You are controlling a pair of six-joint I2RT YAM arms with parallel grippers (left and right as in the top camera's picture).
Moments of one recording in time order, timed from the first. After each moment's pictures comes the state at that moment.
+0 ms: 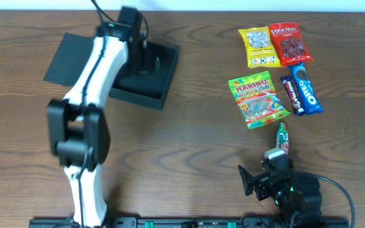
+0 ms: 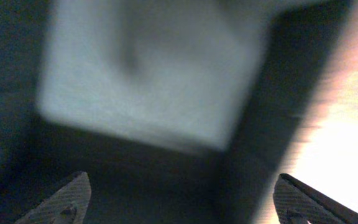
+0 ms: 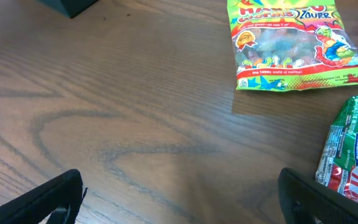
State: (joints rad) left arm -0.20 2.09 1.91 -1.09 0.16 -0.28; right arm 0.16 0.01 0.17 -0.76 -0.23 -0.04
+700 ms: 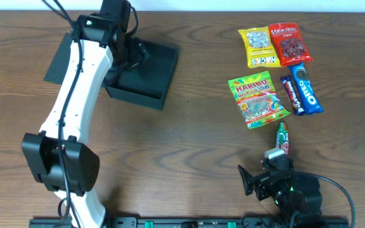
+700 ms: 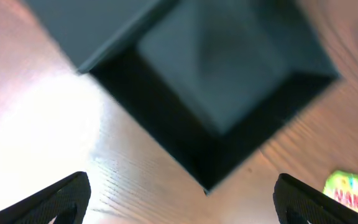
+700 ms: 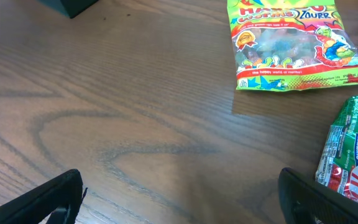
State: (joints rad) left arm -0.20 1.92 1.90 -1.28 -0.03 -0.82; right arm 0.16 0.01 0.17 -0.76 -0.23 -0.04
